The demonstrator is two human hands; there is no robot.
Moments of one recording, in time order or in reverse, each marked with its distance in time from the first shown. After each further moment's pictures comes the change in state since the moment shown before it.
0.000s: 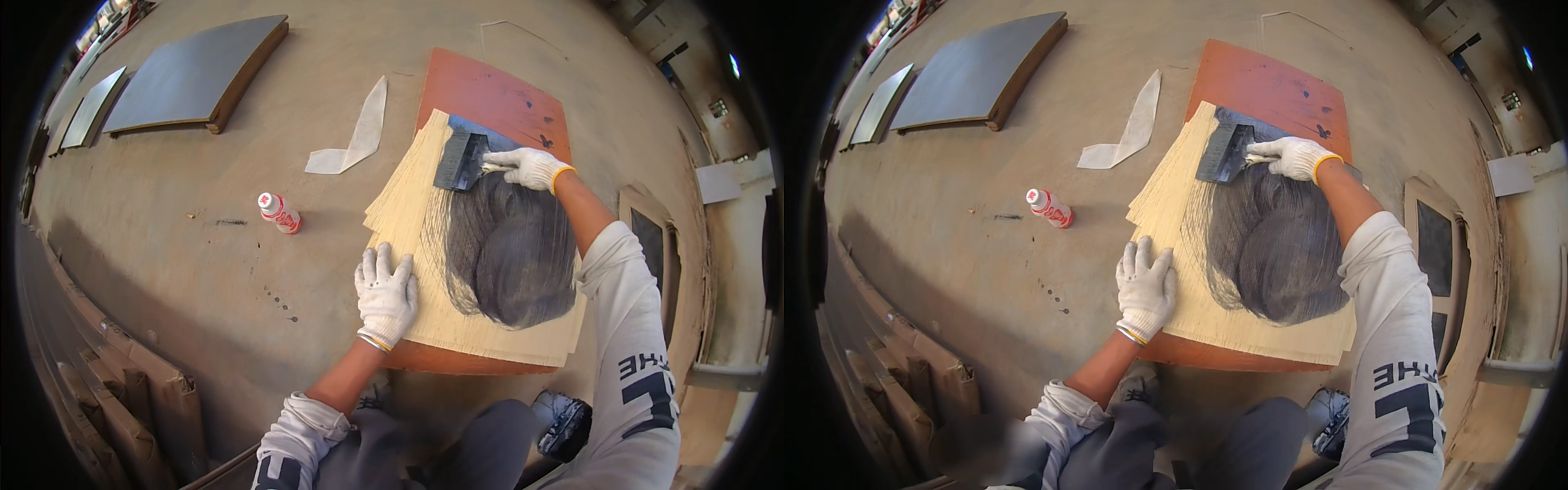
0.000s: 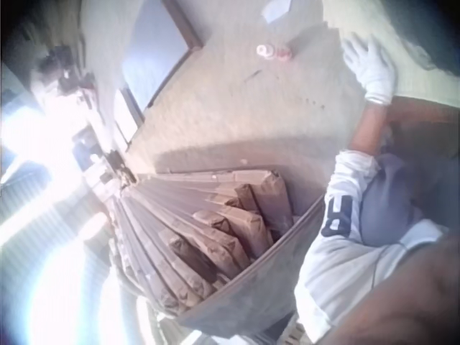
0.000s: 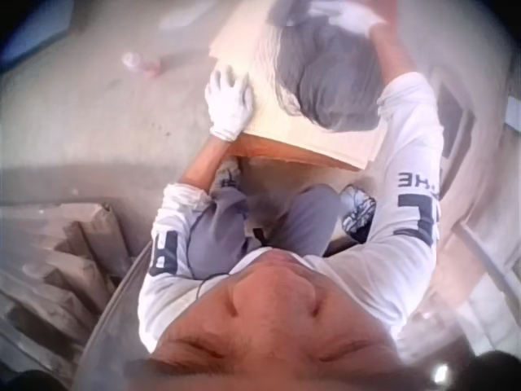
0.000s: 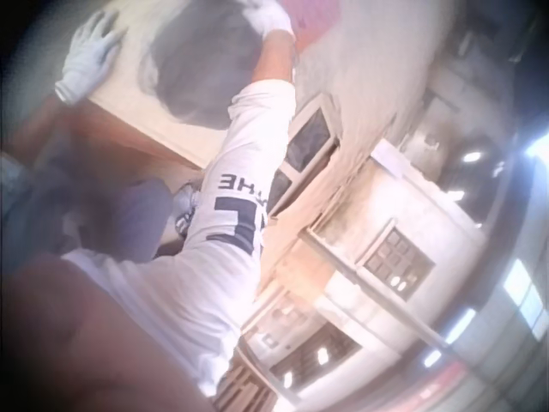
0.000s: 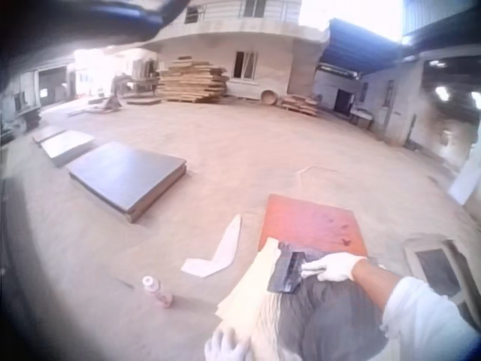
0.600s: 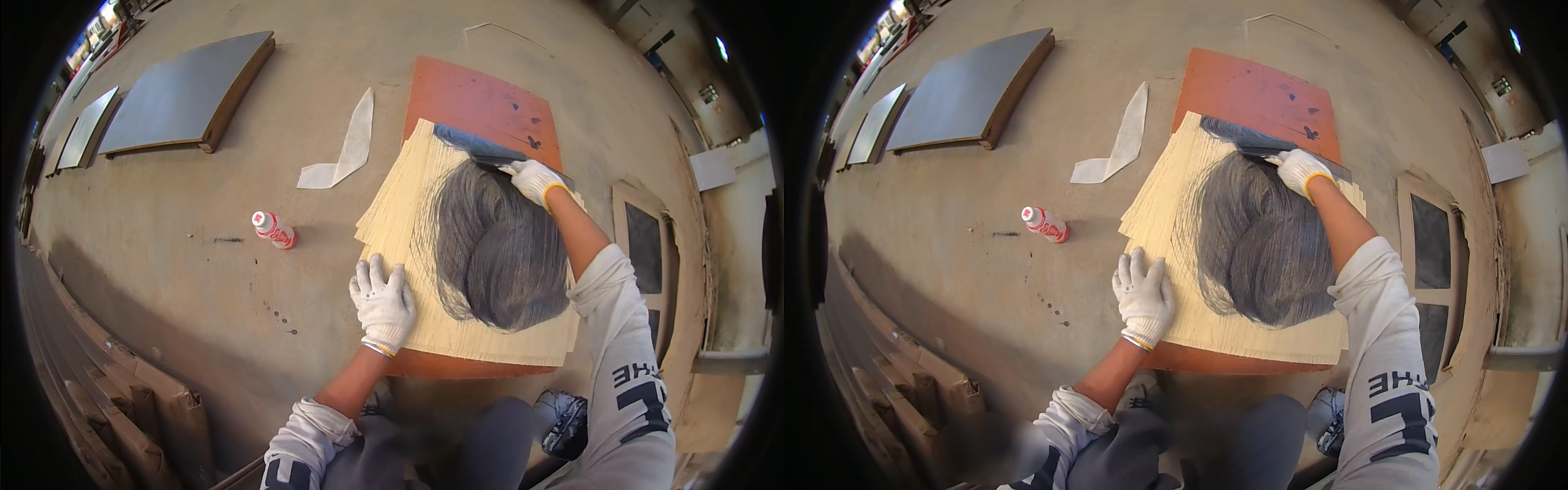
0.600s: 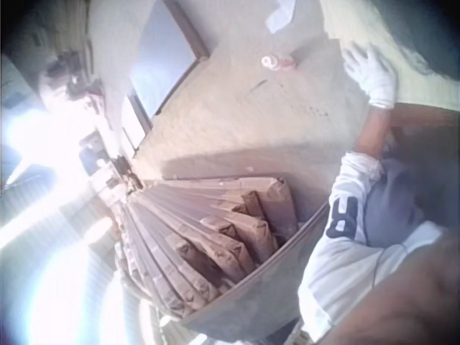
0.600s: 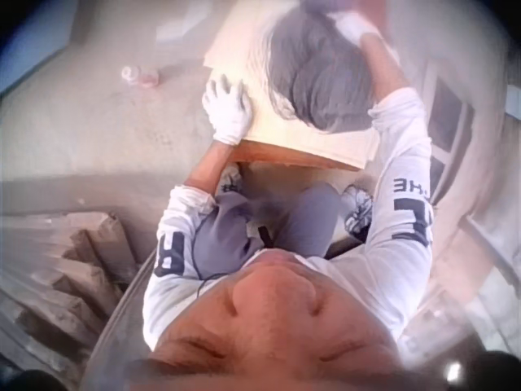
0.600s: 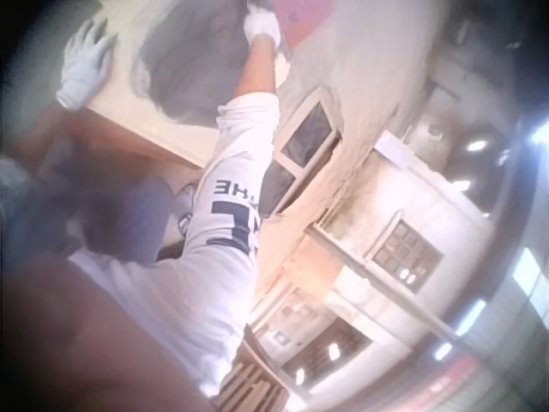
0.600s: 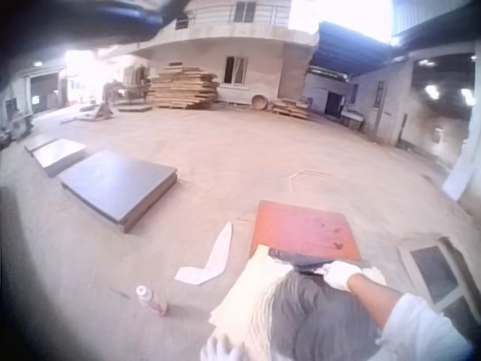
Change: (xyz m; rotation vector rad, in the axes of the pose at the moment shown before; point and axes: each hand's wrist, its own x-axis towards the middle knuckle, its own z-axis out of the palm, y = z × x) left_hand -0.005 0.006 -0.001 0.067 0.056 -0.071; right_hand -0.003 0.019 0.026 -0.163 0.203 0.335
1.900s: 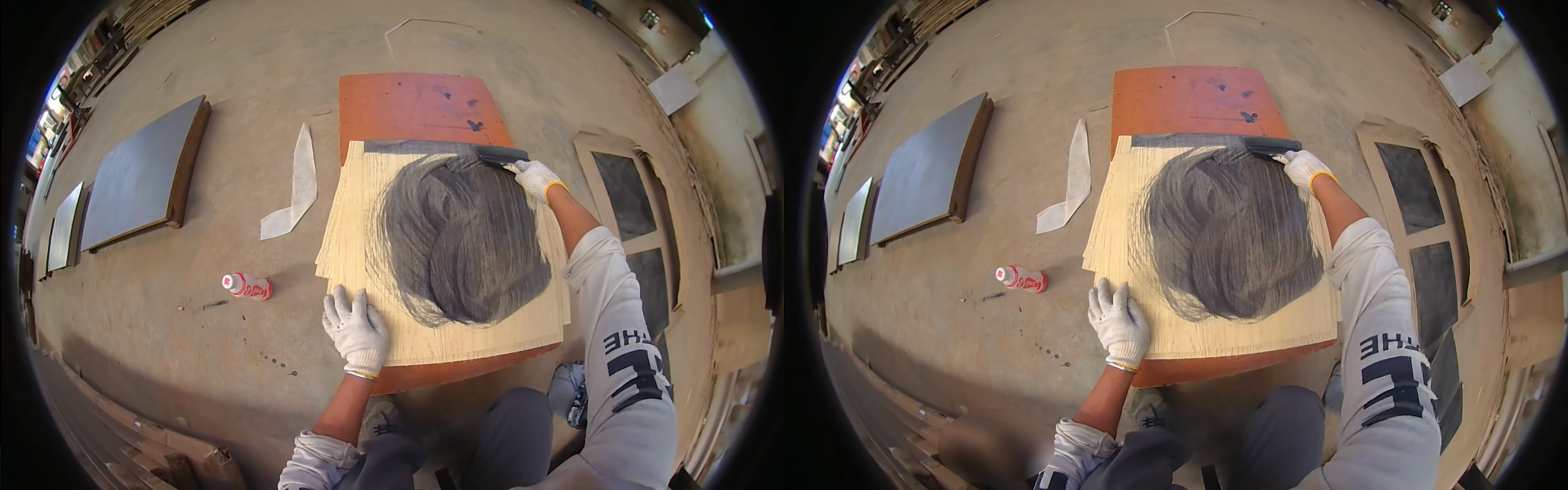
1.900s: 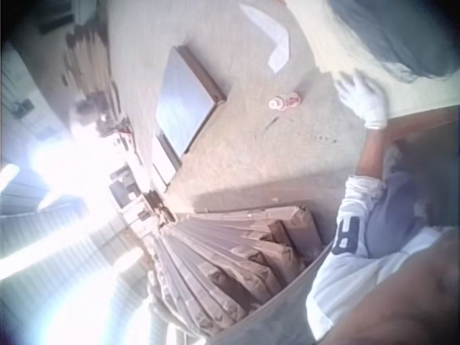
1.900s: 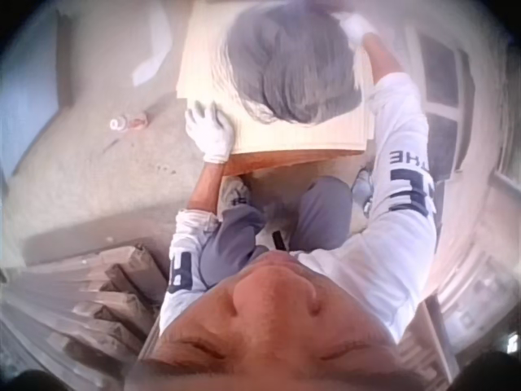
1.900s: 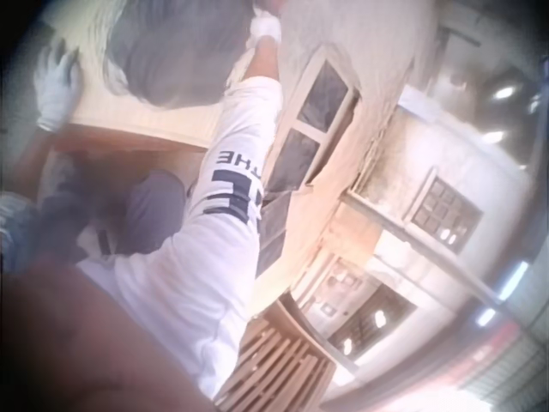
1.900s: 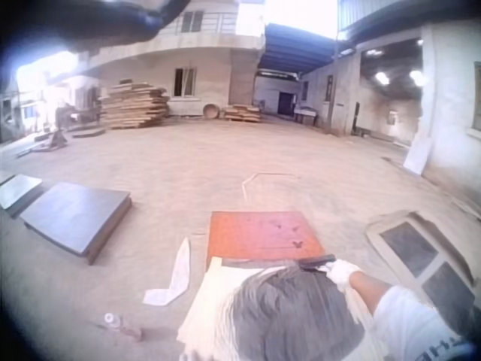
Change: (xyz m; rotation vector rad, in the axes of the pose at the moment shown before) left_hand 0.004 0.003 0.010 0.047 0.049 0.053; right_hand -0.042 0.164 0.042 0.160 0.154 0.311
